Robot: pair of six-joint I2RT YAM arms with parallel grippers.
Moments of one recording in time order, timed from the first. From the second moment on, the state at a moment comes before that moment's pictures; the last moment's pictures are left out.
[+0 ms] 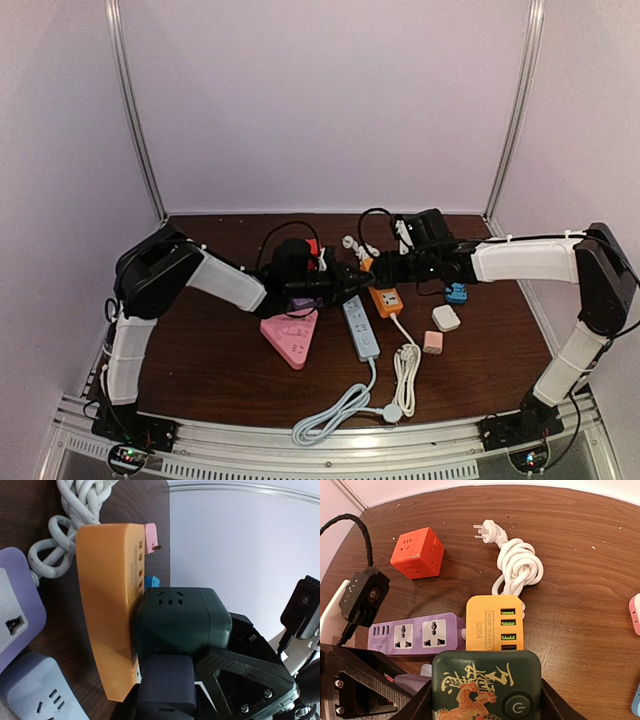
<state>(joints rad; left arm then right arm) -0.84 2.23 1.27 0.75 0.46 -1.40 0.62 1.65 1.03 -0.09 0.08 0.41</state>
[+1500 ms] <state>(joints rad) -0.38 1.88 1.00 0.20 0.52 -0.86 0.56 1.71 1.07 -0.15 0.18 0.40</state>
